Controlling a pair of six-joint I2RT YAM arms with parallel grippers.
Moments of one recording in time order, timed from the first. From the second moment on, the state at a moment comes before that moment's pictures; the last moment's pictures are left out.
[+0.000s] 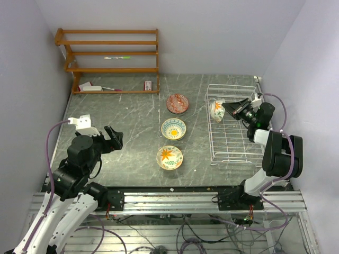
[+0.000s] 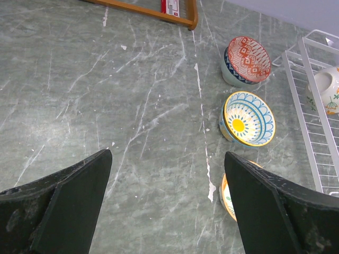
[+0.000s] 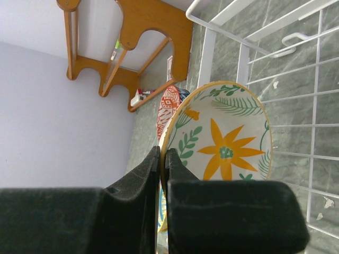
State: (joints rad) left arm -0.46 0.43 0.75 -0.63 -0.28 -0.47; right arm -0.23 1.62 0.68 0.78 -0.79 0.99
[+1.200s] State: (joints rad) left arm -0.46 0.43 0.75 -0.63 -0.28 -0.47; right arm -0.30 1.55 0.68 0.39 -0.58 0.81
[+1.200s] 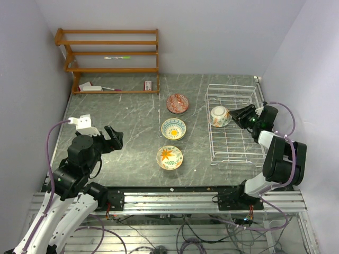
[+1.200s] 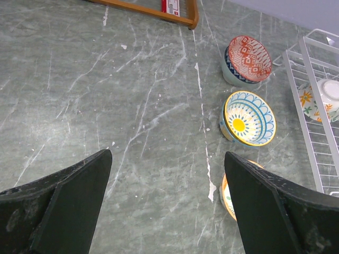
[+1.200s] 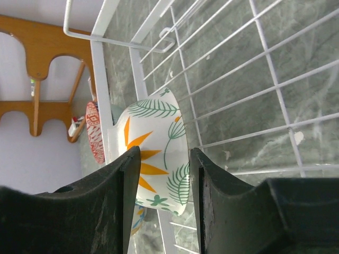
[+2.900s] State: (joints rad) left arm -0.46 0.41 0.75 -0.63 -0.28 -0.47; right arm 0.01 1.52 0.93 -0.05 -0.29 0.47
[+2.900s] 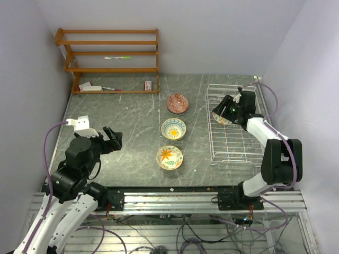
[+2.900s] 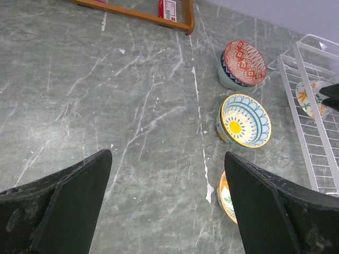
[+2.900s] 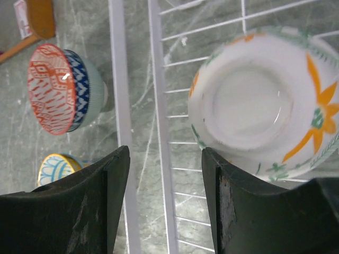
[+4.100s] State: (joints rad) left arm -0.46 0.37 0.75 -0.63 -0.26 -0.47; right arm 0.09 1.59 0.97 0.06 0.32 0.36
